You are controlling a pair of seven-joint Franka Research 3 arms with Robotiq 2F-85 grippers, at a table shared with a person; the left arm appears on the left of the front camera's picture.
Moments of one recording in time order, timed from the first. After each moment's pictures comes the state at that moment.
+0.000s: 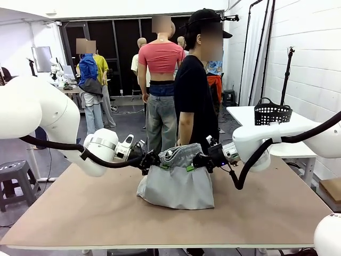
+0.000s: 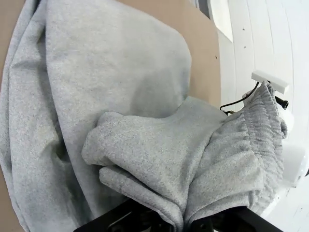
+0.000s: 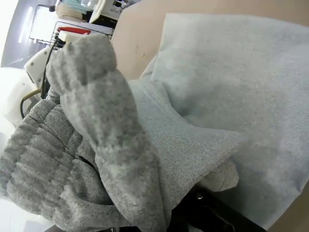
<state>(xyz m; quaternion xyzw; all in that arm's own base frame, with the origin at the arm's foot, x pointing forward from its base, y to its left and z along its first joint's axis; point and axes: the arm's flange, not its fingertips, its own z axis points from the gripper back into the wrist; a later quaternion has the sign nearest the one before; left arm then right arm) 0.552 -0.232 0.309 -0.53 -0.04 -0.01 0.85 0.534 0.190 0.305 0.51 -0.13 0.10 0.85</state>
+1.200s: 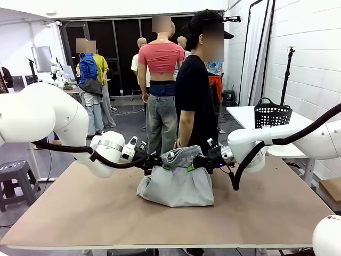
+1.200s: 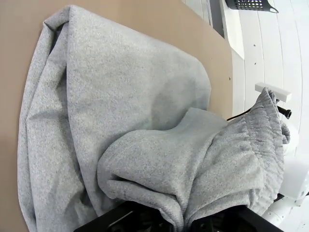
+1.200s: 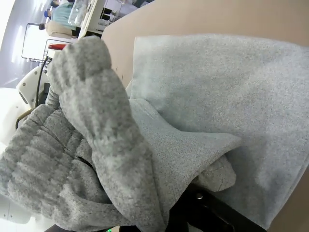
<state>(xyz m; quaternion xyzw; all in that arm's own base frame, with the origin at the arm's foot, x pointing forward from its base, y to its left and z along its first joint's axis) 0.586 -0.239 0.289 -0.52 -0.06 0.01 0.85 0.570 0.187 0.283 0.50 -0.14 0.05 0.85</state>
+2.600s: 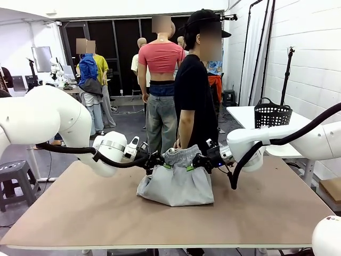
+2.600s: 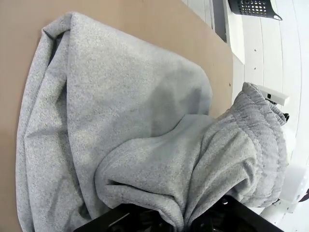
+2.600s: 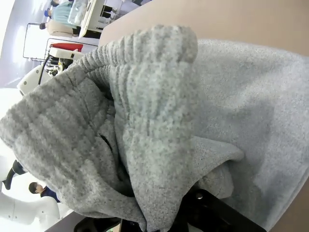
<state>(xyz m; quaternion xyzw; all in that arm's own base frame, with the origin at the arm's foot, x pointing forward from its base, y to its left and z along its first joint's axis) 0.601 -0.245 0.284 -0.52 -0.05 0.03 0.85 0.588 0.190 0.277 0.51 -0.12 0.05 0.85</state>
